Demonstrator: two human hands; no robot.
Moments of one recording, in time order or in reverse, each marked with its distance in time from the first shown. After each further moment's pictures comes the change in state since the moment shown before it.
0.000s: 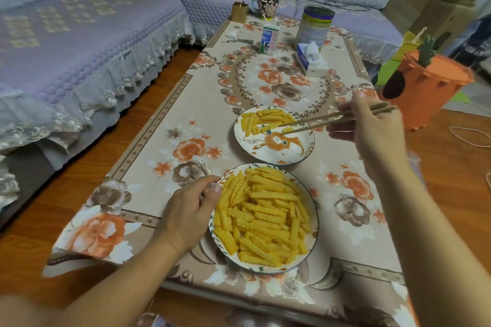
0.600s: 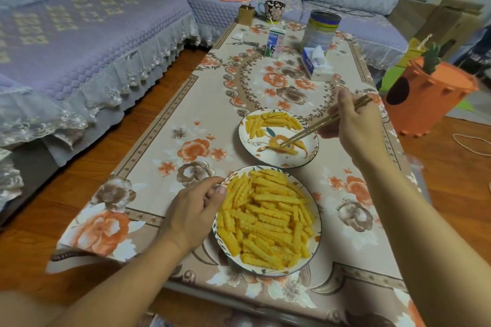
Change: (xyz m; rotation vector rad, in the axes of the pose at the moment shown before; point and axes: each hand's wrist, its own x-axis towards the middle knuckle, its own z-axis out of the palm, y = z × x) left_hand 0.002 0.000 0.000 0.002 -0.005 -0.008; right_hand 0.033 0.016 0.026 -0.141 -0.040 -0.048
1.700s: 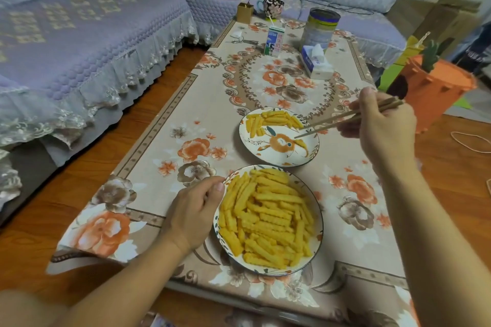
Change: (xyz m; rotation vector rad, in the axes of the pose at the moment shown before) left_hand 0.001 -0.008 0.003 -0.067 -0.001 0.031; right_hand -0.030 -0.022 -0.022 -0.013 0.136 -0.074
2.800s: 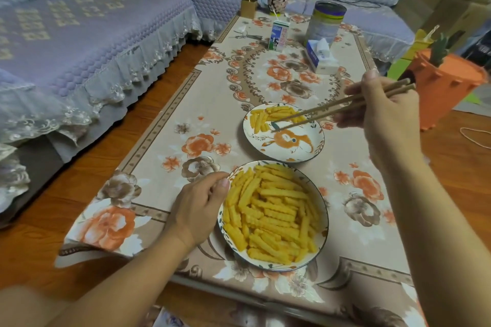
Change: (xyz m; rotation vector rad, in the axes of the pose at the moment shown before) left_hand -0.001 0.006 -0.001 0.022 0.004 -0.005; right_hand -0.005 -0.015 0.007 0.158 -0.110 -0.011
